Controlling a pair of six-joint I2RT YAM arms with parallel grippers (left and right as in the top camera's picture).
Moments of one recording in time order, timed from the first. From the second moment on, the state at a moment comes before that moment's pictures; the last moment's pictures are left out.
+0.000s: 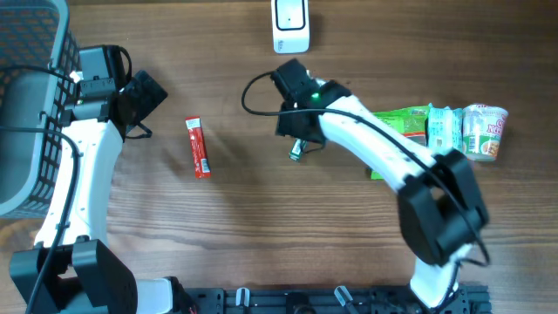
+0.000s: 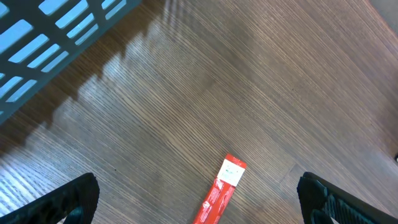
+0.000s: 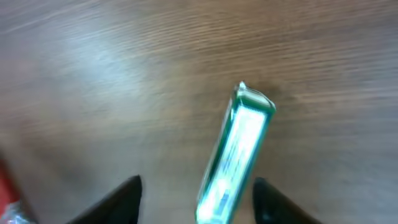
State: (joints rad) left arm 0.13 1.56 1.25 -0.73 -0.11 -0.64; right arm 0.60 1.94 1.52 -0.84 0.04 0.74
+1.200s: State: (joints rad) left arm 0.13 1.56 1.25 -0.73 -0.11 -0.64; right arm 0.71 1.90 1.17 -0.39 -0.10 1.08
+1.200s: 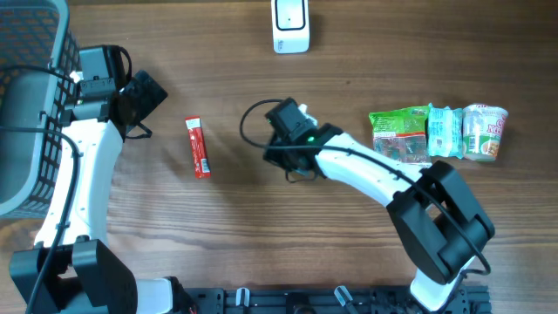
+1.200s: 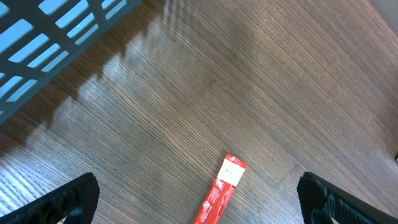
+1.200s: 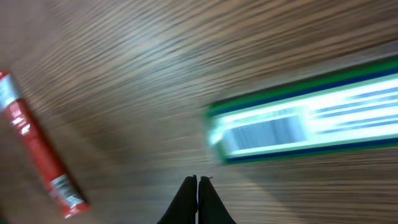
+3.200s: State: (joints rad) left arm 0.13 1.56 1.25 -0.73 -0.11 -0.64; right arm 0.41 1.88 1.13 -0.51 -0.33 -0.55
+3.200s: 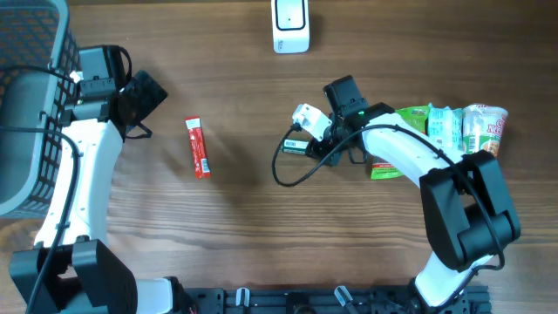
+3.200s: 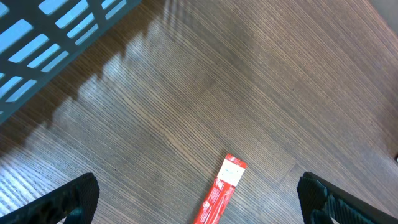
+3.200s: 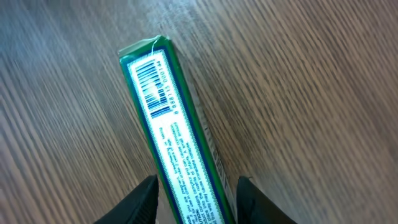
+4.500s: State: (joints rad) left arm 0.13 1.56 1.25 -0.73 -0.11 -0.64; right arm 0.64 1.70 1.17 -0.56 -0.08 0.39
